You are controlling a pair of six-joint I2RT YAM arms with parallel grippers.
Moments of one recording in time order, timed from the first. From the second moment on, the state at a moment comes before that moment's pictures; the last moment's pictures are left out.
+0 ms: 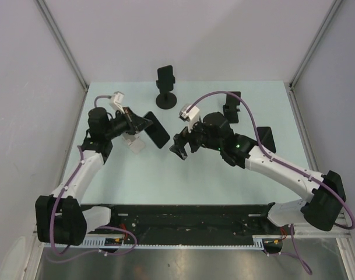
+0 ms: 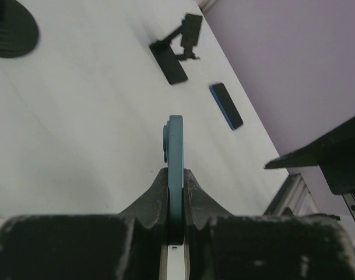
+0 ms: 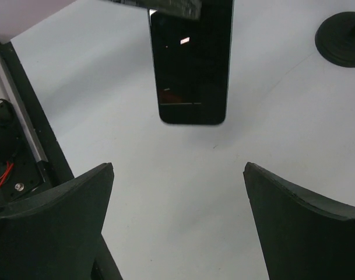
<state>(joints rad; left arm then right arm) -0.05 1.18 0.80 0.14 0.72 -0.53 0.85 1.32 1.12 -0.15 -0.19 0.06</state>
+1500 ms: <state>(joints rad) -0.39 1.14 0.79 0.16 0.50 -0.71 0.99 1.55 1.33 -0.38 0.23 0.04</state>
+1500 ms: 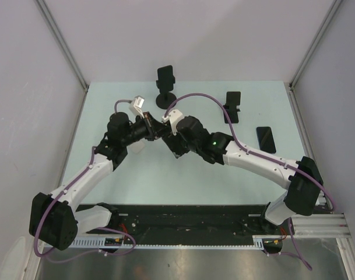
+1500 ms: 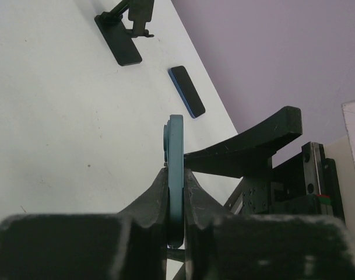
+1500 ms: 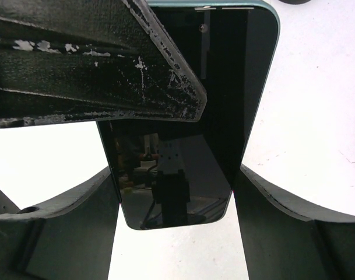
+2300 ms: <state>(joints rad) -0.39 0.81 0.75 0.06 0.29 -0.41 0.64 1.67 1.32 -0.70 0.19 0.11</state>
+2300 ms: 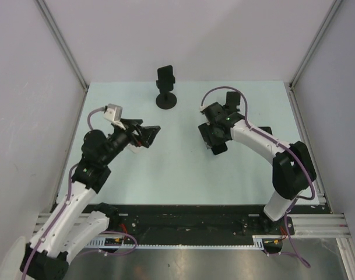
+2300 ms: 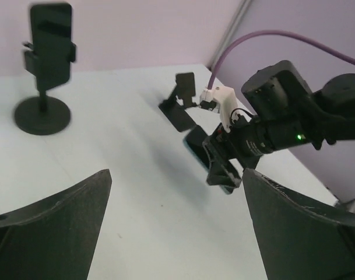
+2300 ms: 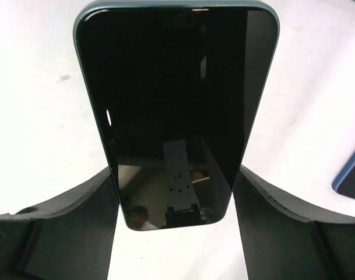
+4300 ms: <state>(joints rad) -0.37 0.52 0.57 -0.12 -0.10 -0.10 0.10 1.92 1.32 -0.66 0.16 0.02</state>
